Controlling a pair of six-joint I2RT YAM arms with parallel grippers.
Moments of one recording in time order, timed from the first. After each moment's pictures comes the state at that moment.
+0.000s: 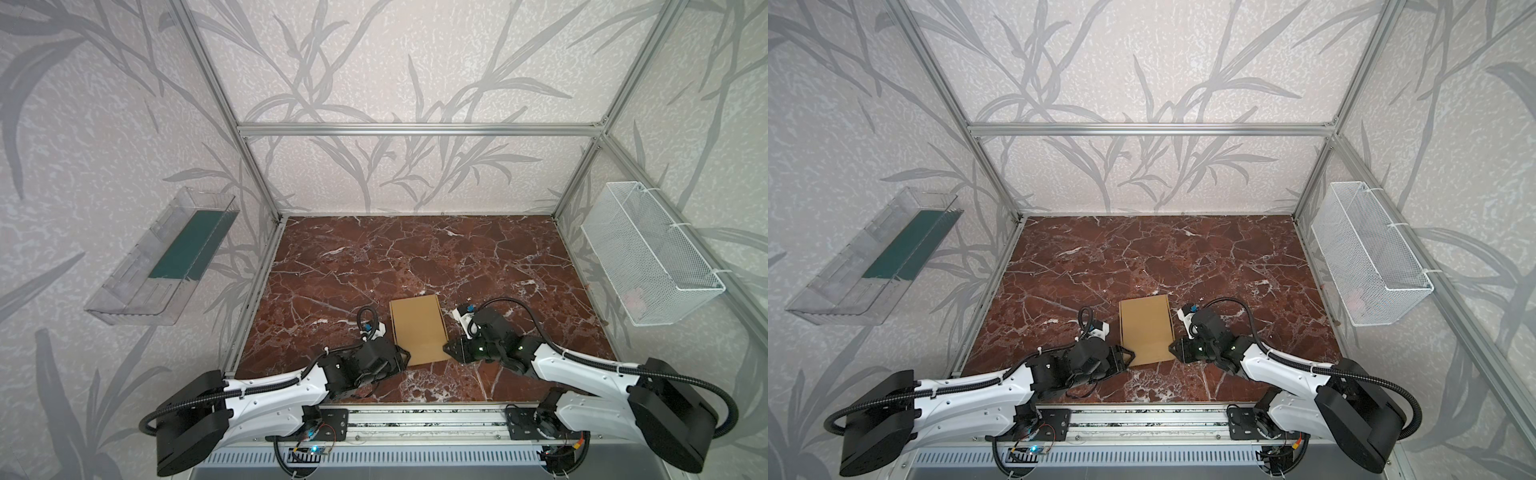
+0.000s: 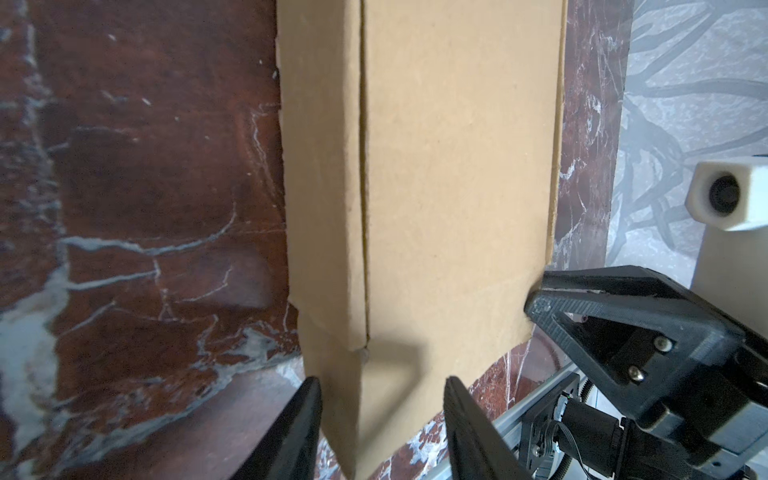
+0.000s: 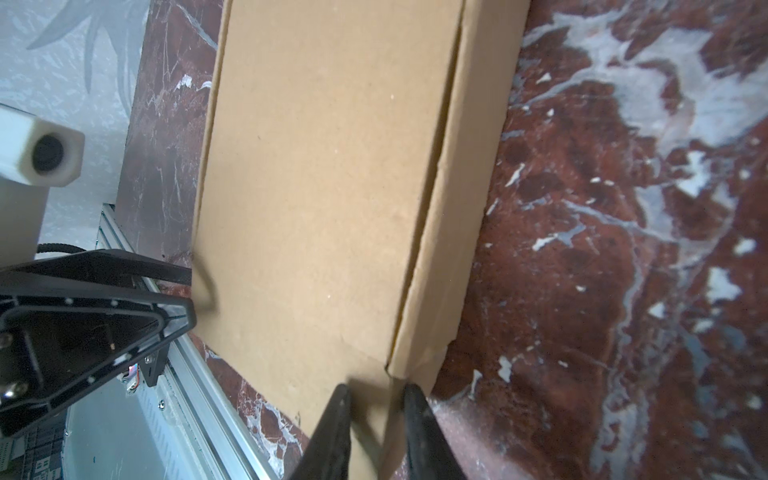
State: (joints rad) left arm -1.06 1.03 0.32 -0.06 -0.10 -1.32; right arm 0.74 1.18 0.39 -0.02 -0.32 0.63
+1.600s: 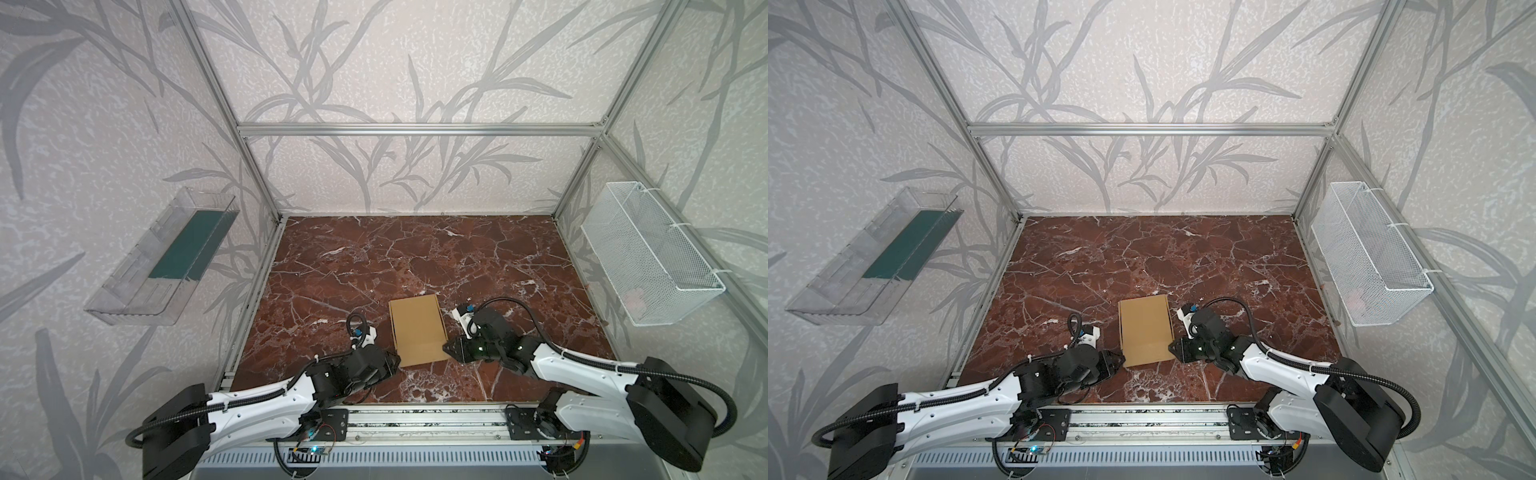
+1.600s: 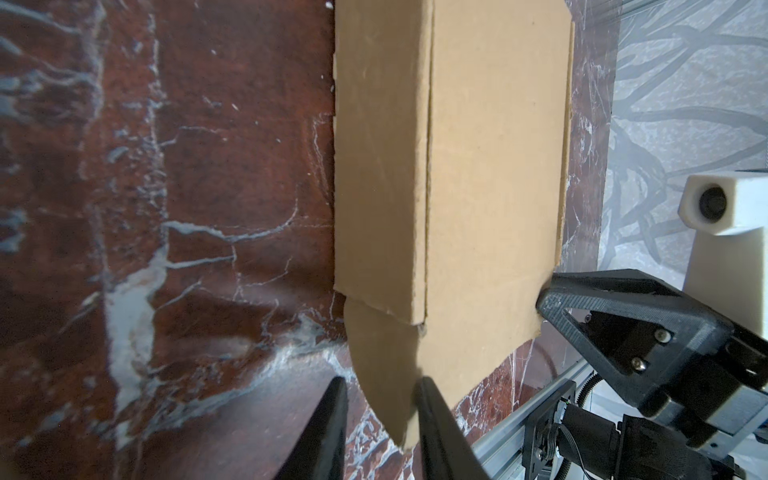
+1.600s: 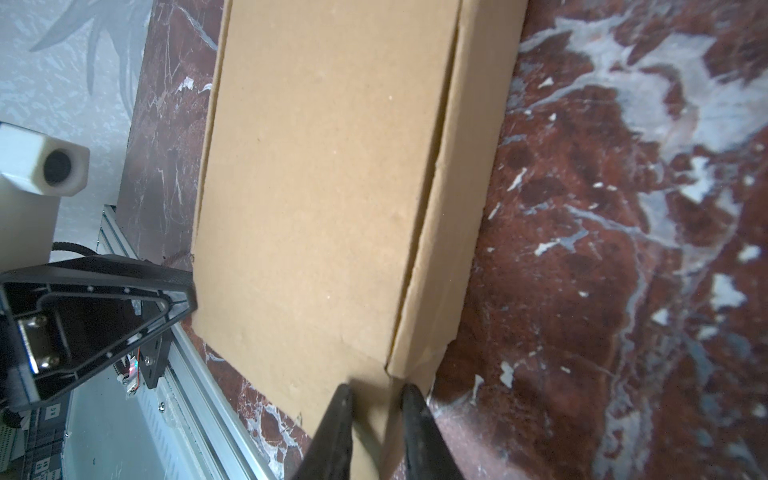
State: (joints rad) left arm -1.07 0.89 0.23 -0.08 -0.14 -1.35; right arm 0.74 1.19 0.39 -0.01 -0.32 0.63
